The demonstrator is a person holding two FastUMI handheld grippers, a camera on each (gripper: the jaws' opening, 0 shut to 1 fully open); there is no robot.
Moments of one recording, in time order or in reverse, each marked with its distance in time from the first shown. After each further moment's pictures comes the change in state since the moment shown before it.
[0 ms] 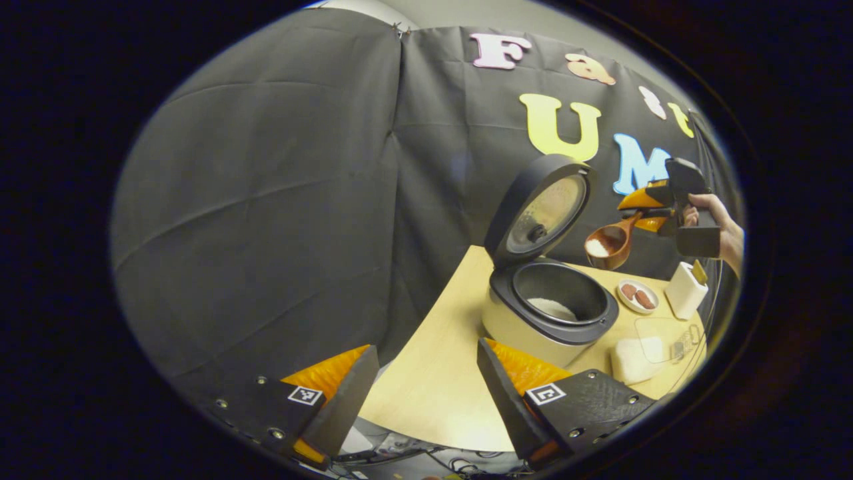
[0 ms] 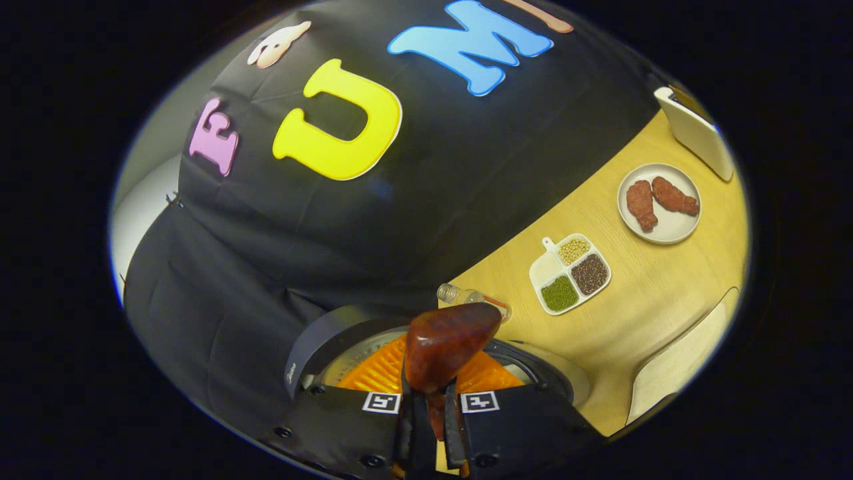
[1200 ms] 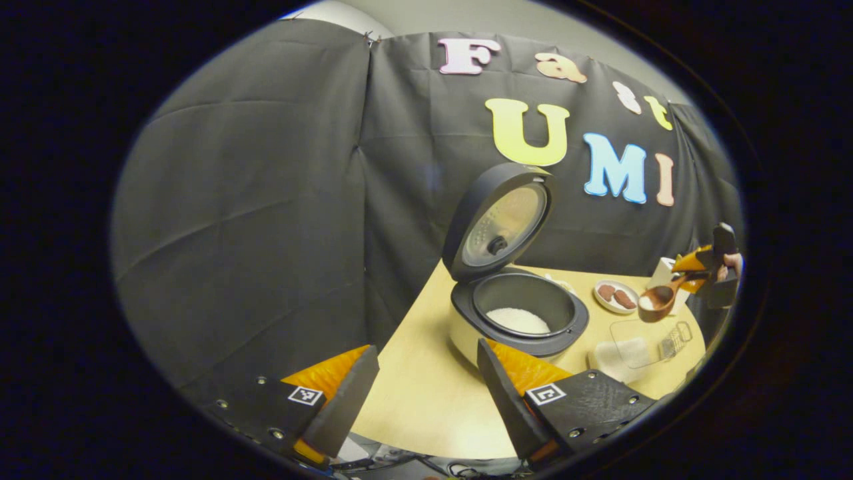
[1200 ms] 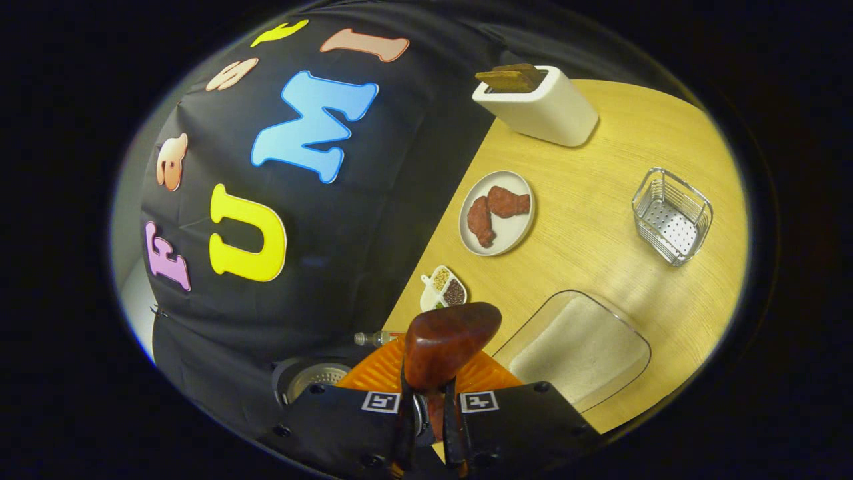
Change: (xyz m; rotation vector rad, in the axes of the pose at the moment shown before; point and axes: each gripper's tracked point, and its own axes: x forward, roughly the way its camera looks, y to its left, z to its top) left arm -0.002 -0.062 0.020 0.060 -0.040 -0.099; right arm -0.163 -0.189 0.040 0.435 -0.153 -0.163
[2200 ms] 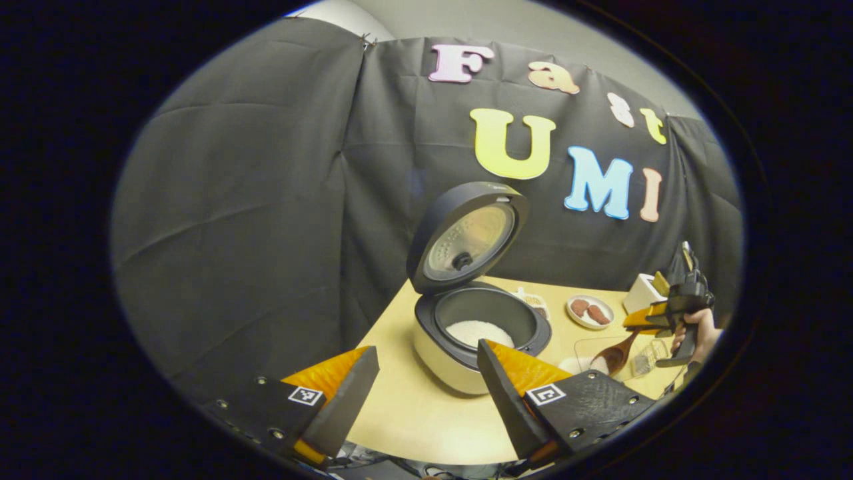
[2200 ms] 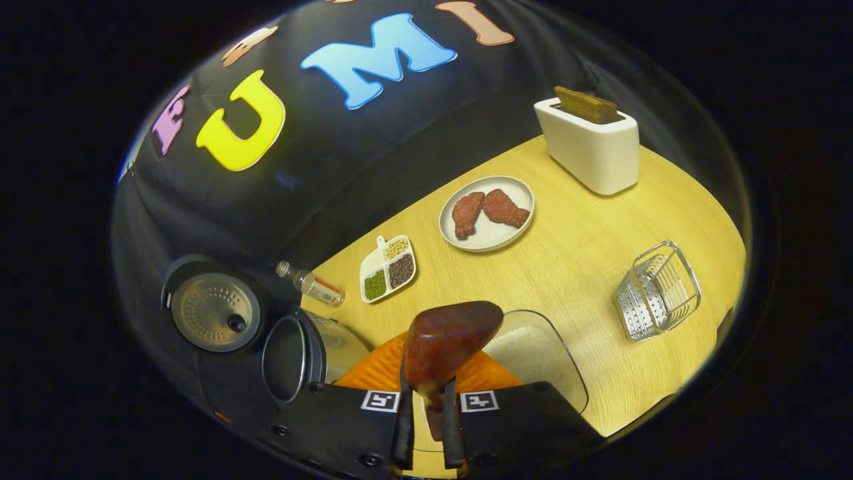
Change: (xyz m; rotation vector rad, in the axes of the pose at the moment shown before) left arm -0.001 -0.047 0.022 -0.027 -0.022 -0.090; right arm 0.028 -0.077 -0.026 -0.465 0.050 -0.224
